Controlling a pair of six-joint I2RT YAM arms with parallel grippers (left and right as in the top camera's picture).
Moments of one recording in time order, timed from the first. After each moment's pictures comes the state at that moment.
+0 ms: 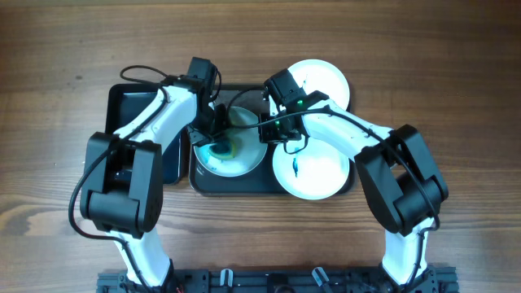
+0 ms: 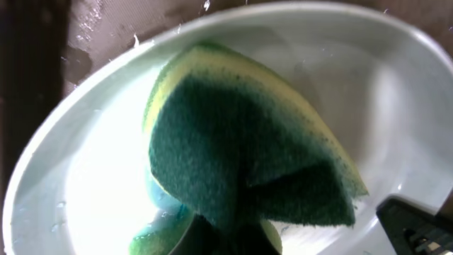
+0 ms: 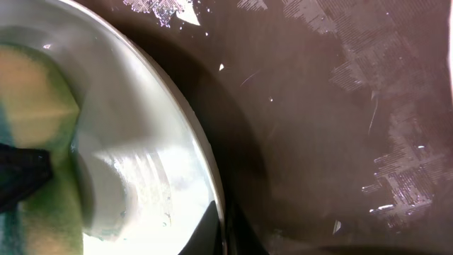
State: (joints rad) left arm -0.25 1.96 1.29 -0.83 0.21 -0.60; right arm 0.55 2.05 1.33 -0.51 -0.28 0.47
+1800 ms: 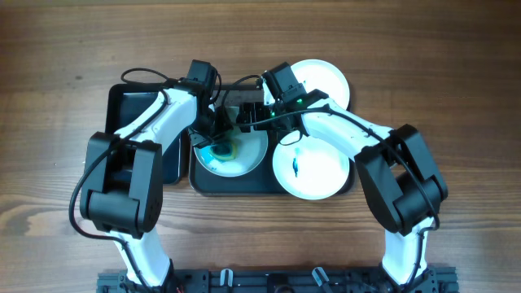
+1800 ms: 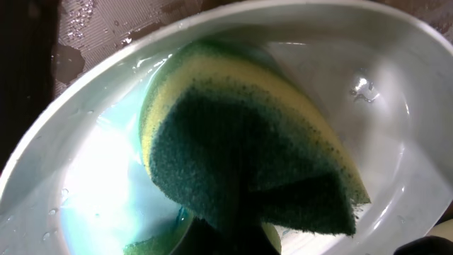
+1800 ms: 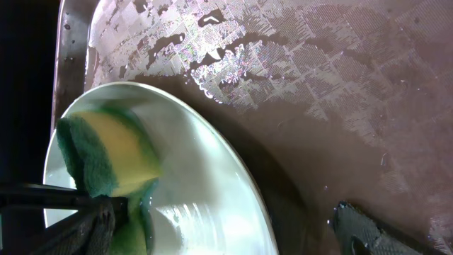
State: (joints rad) left arm -0.25 1.96 1.27 -0.81 0.22 -0.60; right arm 0.55 2.05 1.34 -0.35 -0.31 0.47
